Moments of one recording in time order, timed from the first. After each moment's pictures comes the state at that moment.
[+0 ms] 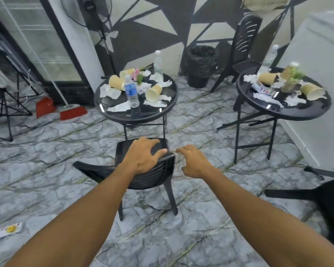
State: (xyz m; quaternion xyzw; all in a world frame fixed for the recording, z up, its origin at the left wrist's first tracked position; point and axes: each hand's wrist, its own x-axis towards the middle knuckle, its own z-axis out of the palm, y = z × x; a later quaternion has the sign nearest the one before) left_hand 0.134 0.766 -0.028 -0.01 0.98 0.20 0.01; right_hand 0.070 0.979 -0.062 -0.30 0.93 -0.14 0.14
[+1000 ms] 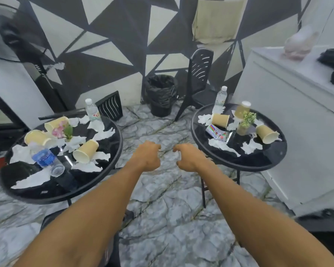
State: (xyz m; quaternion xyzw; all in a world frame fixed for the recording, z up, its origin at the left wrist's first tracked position) left_hand -0.296 0.959 0.001 0.06 0.99 0.10 0.10; right_hand -0.314 1.146 0.007 -0.18 0.96 -0.14 0.14
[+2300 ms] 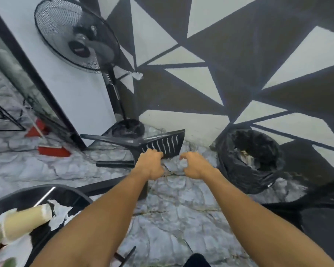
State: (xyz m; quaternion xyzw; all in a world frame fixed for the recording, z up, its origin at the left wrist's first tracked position) left_hand -0.994 0.577 -0.036 -0.26 0.95 0.14 0.09; right_hand -1.128 0.718 -0.022 -0.45 0.86 -0.08 0.24
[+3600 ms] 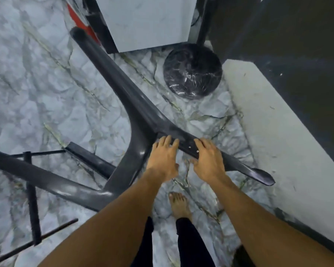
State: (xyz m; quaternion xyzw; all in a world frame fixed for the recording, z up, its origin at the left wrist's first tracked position) left_hand -1.267 0.251 -0.487 -0.59 0.75 0.29 0.09; right_hand -1.433 0.250 -0.486 -0.69 0.67 0.12 0.25
